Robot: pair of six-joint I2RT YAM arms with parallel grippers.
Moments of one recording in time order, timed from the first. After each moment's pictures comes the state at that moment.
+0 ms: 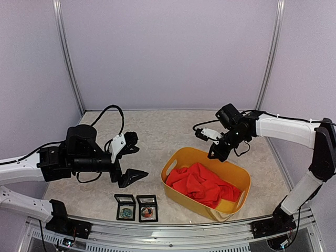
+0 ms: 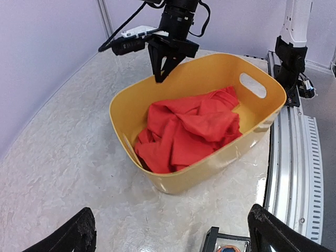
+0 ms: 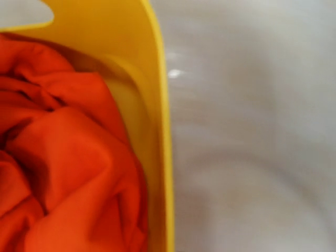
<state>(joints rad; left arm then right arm) -1.01 0.99 0.74 -0.15 0.12 0.17 0.57 1.59 1.18 -0.70 -0.19 -0.35</state>
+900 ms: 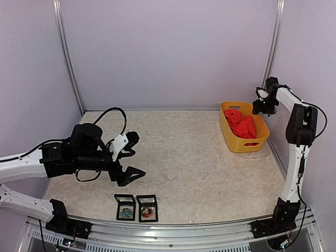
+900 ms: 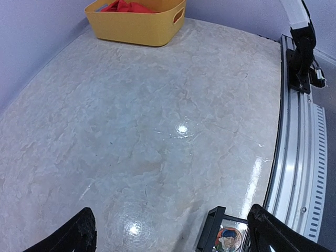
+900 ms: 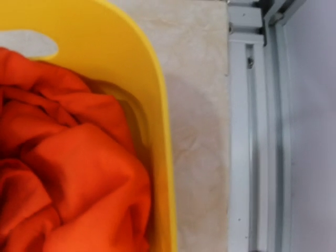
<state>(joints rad) -0.98 1.03 0.77 -0.28 0.10 0.12 -0.15 2.27 2.12 -0.82 -0.07 -0.17</state>
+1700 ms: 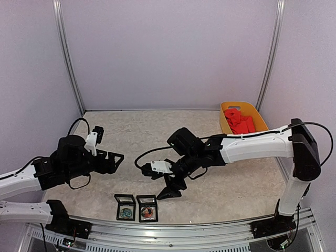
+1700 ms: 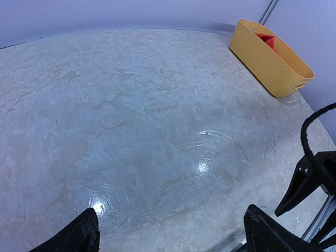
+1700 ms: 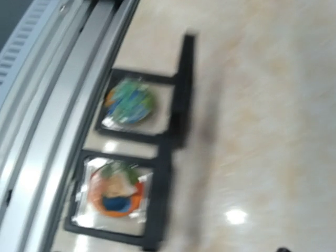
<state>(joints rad) -0.80 0.82 0.53 -0.19 -0.19 -0.40 1.08 1.80 1.29 -0.34 -0.52 -0.56</state>
